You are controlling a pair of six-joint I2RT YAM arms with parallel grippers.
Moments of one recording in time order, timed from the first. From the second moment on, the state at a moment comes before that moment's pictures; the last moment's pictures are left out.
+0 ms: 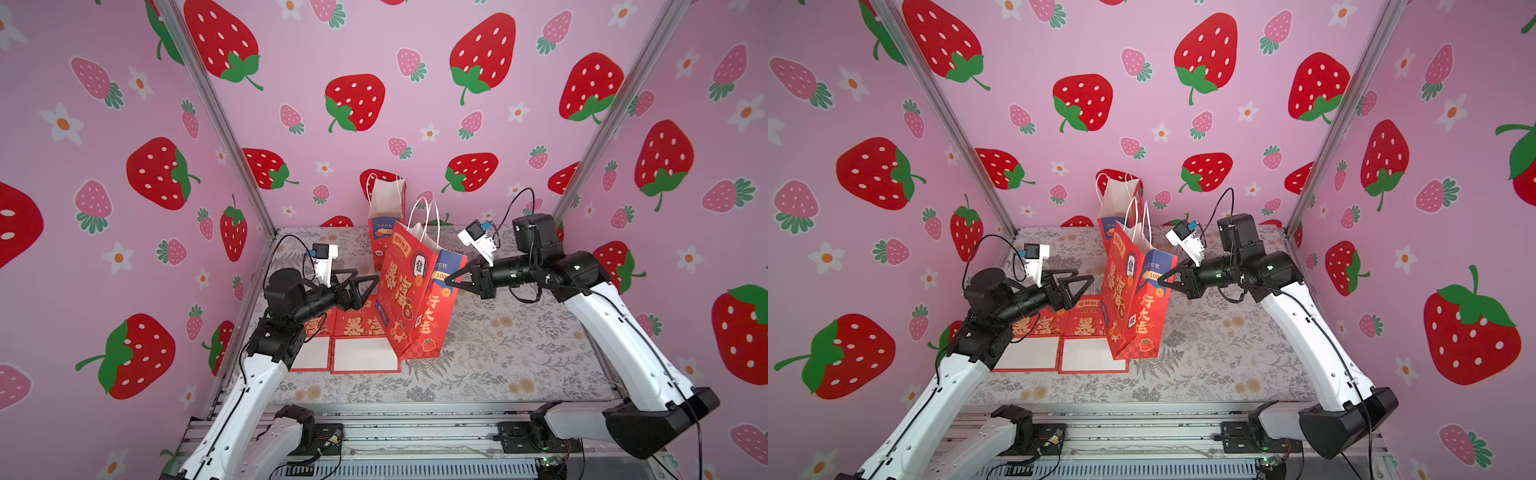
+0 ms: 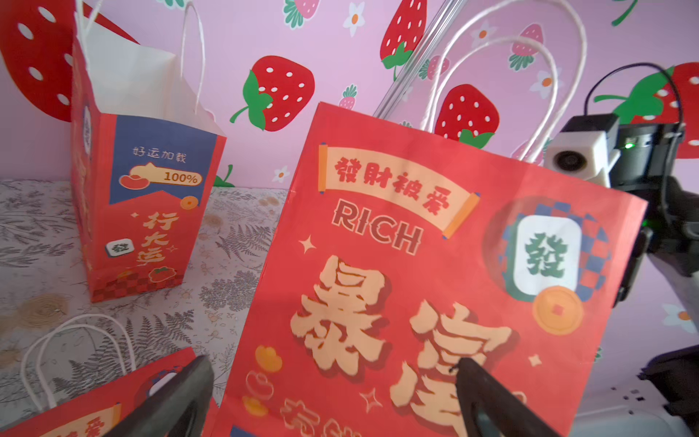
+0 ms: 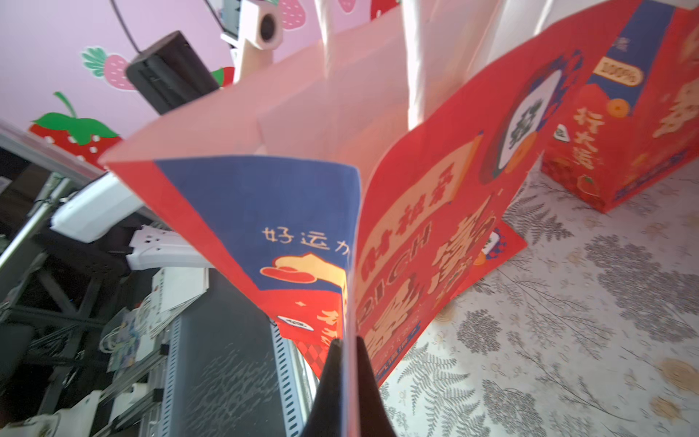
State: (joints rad) left arm -0.18 0.90 0.84 -0.06 0.73 -0.47; right arm 0.48 1.33 1.60 -0.96 -0.89 -0.01
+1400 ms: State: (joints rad) left arm -0.25 0.87 0.83 0.17 1.05 -0.64; right arm 0.47 1.27 1.47 -0.91 -1.15 0.01
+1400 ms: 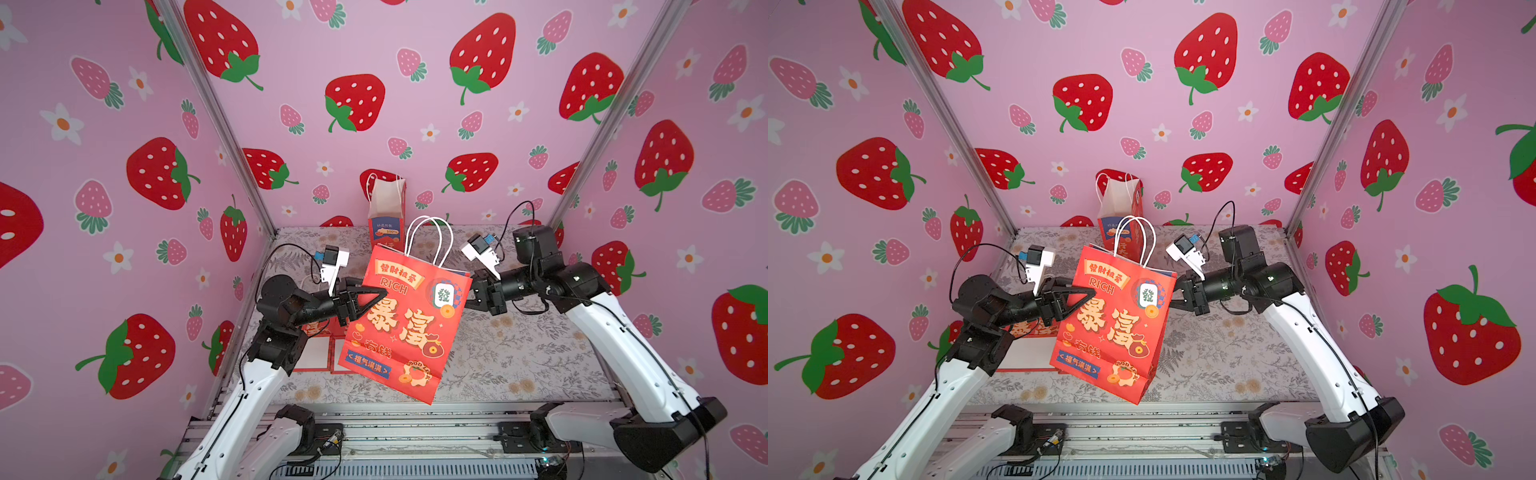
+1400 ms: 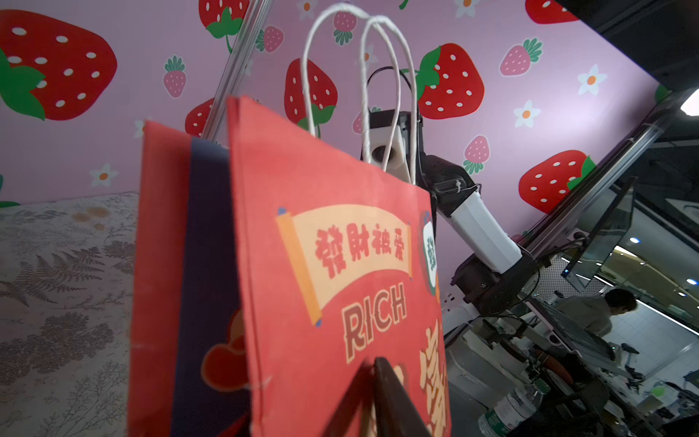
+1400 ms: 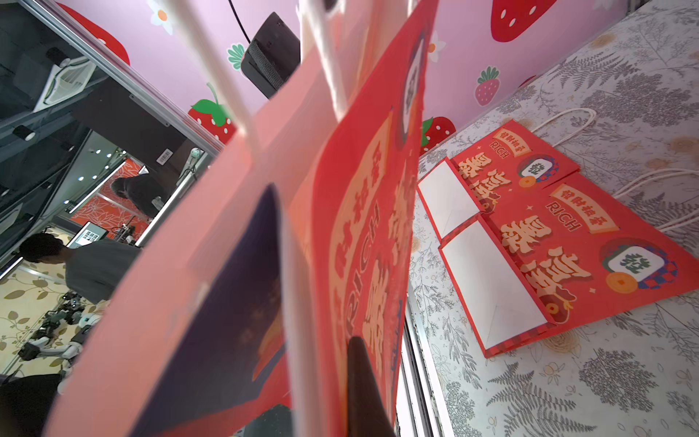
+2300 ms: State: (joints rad) left arm -0.25 0.82 0.84 0.14 0.91 -0.66; right arm 0.60 1.15 1.25 -0.16 -1.25 0.51
